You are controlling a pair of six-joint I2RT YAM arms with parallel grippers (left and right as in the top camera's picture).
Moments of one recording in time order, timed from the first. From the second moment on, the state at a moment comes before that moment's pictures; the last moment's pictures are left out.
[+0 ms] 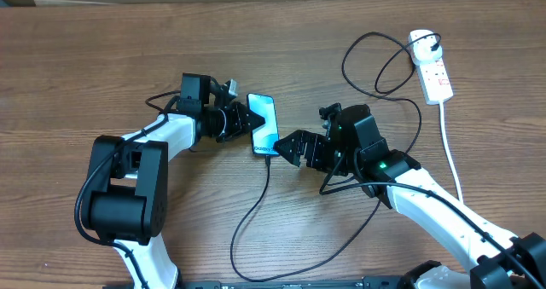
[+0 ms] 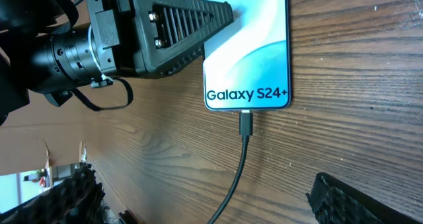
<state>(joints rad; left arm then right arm) -0.15 1.97 1.04 -0.13 0.77 -0.50 0.48 1.42 0.75 -0.13 -0.50 0.78</state>
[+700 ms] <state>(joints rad) -0.10 1.97 1.04 -0.20 0.67 -0.47 0.48 1.42 0.75 -0.14 -0.50 0.78</state>
